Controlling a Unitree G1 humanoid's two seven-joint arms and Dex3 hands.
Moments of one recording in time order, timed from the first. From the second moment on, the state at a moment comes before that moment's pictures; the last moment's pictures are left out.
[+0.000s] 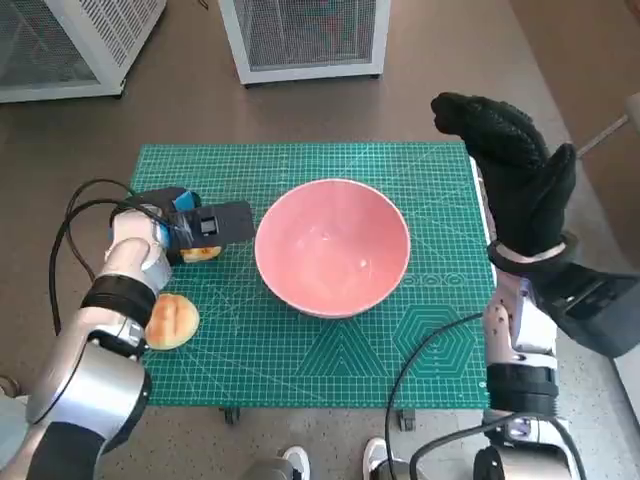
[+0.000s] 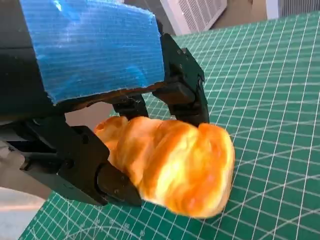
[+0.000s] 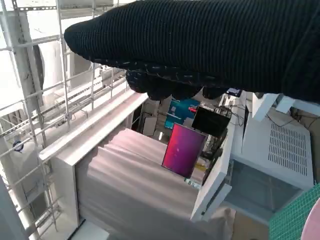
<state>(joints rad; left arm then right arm) -1.06 0.47 -0.57 1.26 0.70 0.24 -0.23 -0.68 -0.13 -0.17 0.47 0.36 -0.65 0.57</state>
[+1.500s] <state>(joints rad) -0.64 0.57 -0.23 -0.24 0.52 0.29 -0.44 -0.68 -0.14 -0.17 0.44 0.38 -0.64 0.58</state>
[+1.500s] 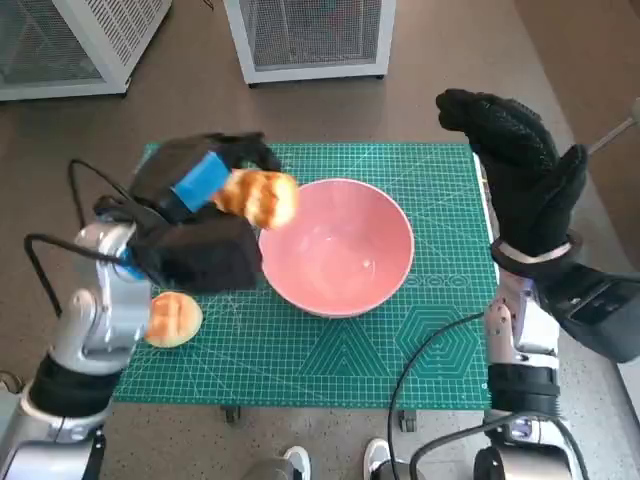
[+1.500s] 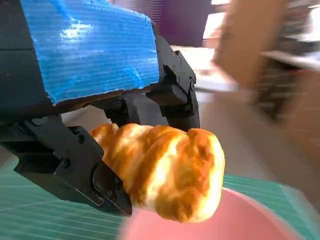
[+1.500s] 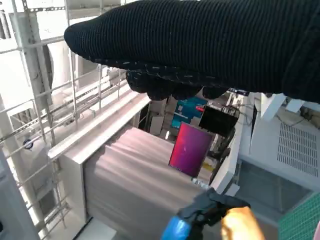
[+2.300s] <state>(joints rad) -0.67 0.48 -0.31 -0.21 0.54 0.26 -0.55 -0.66 -0.15 -0.18 0.44 0.39 -0.63 0.59</state>
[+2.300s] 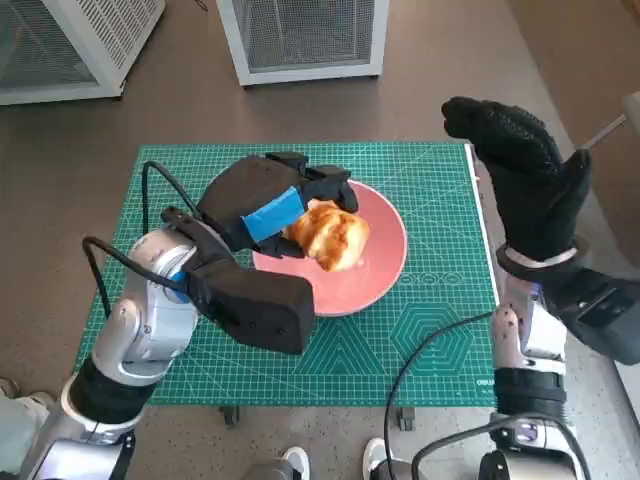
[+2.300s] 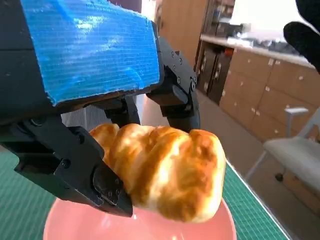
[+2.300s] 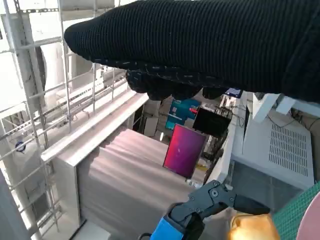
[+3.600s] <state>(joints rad) -0.44 0.73 0.17 -0.55 0.27 0.40 -0.74 -0.65 -0.13 -0.17 0.41 0.39 -0.61 0.59</state>
